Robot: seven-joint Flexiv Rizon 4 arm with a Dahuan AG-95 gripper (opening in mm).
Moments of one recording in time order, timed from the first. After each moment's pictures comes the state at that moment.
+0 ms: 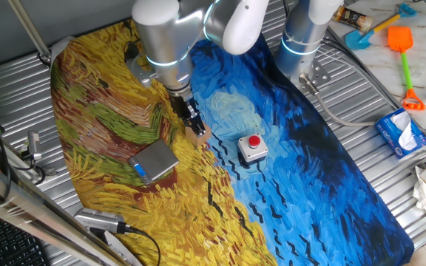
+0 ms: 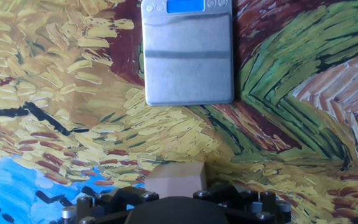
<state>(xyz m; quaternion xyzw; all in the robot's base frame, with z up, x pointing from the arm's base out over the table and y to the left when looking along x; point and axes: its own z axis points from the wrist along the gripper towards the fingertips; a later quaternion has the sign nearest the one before) 0.444 0.084 0.075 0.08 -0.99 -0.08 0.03</state>
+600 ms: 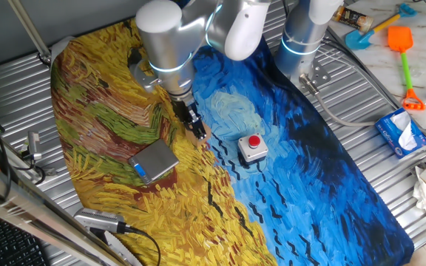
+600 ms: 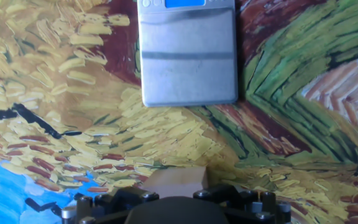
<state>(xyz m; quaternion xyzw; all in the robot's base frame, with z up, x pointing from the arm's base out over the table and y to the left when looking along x) 0.443 0.090 0.057 0.07 -0.99 -0.08 0.03</state>
